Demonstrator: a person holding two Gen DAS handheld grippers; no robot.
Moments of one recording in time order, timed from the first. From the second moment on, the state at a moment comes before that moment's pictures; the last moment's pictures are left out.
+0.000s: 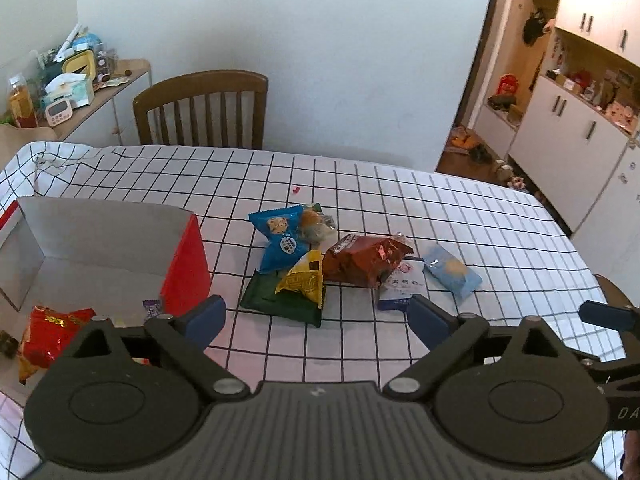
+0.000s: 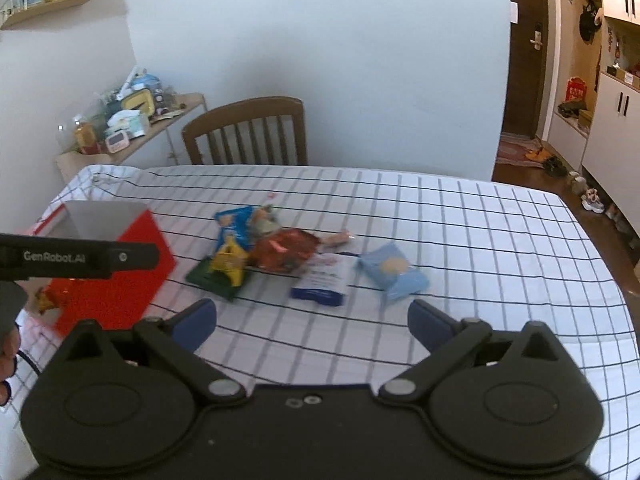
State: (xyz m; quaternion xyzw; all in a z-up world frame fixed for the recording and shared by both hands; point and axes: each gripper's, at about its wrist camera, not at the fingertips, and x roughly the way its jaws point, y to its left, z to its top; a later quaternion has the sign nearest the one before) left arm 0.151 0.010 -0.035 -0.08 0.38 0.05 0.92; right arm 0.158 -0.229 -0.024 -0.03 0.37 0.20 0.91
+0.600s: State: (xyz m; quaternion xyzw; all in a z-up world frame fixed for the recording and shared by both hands) left arm 0.226 -0.004 -0.080 -0.05 0.42 0.12 0.90; right arm 0.259 -0.260 -0.082 -0.04 0.42 0.18 0.89
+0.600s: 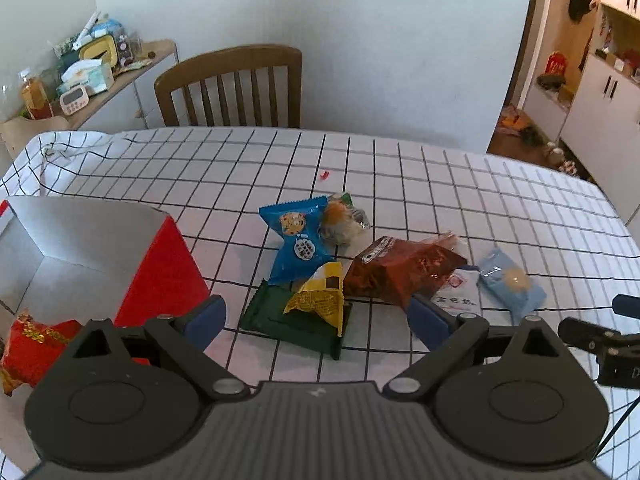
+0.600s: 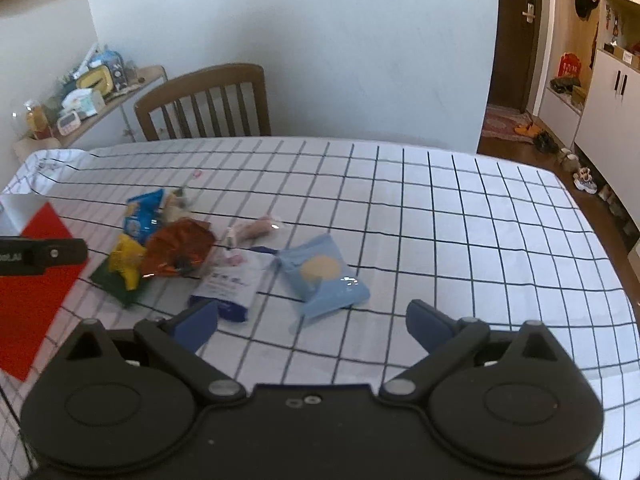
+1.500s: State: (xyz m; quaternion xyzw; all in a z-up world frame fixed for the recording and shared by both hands) left arm 0.292 0.018 -0.149 -0.06 0.49 0.10 0.87; right arm 0.329 -0.232 -0.150 -0.12 0.45 0.19 0.86
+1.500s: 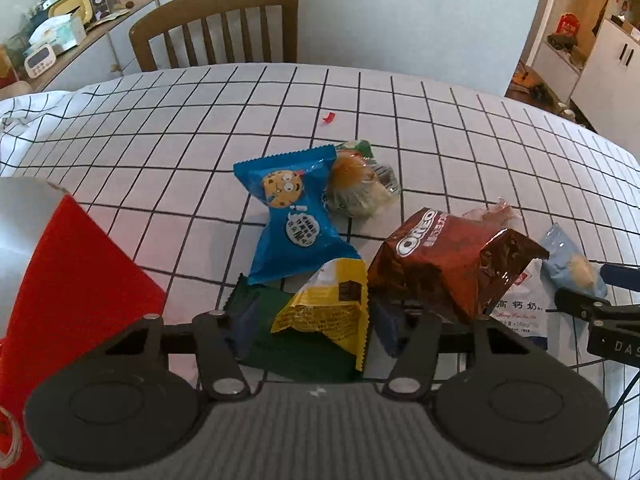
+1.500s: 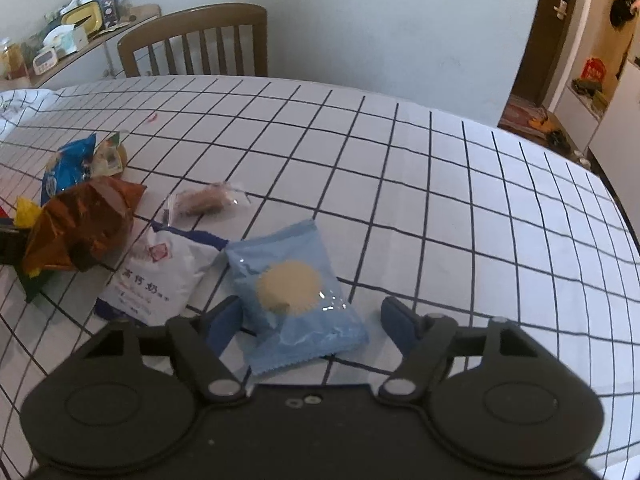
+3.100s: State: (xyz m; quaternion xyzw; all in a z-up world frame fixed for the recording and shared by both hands) left arm 0.128 0.034 -0.015 -0.09 0.41 0.07 0.90; right arm 0.164 -0.172 -0.010 -0.07 0.39 0.26 0.88
